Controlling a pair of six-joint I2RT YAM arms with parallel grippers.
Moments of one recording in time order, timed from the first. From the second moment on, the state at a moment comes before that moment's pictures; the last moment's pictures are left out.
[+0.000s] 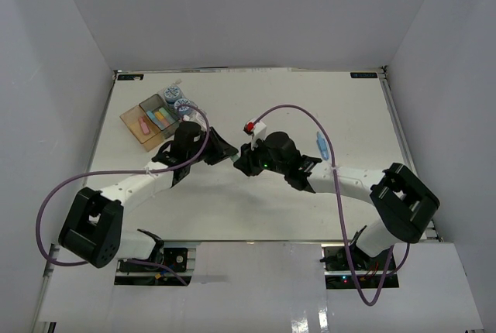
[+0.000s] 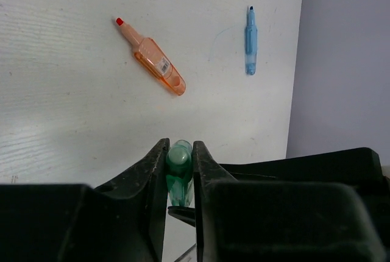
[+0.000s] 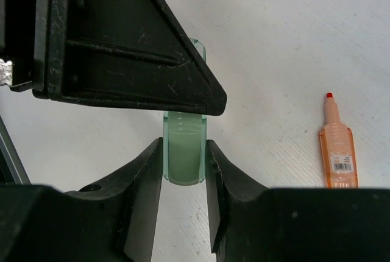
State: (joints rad) left arm -0.48 1.32 0.70 0.09 0.25 -0.93; right arm 0.90 1.53 0.82 0.31 -0.14 0.23
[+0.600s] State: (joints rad) left arm -0.22 1.33 0.82 -0.02 0.20 -0.77; right arm 0.84 1.41 0.78 0.24 -0.06 0.22
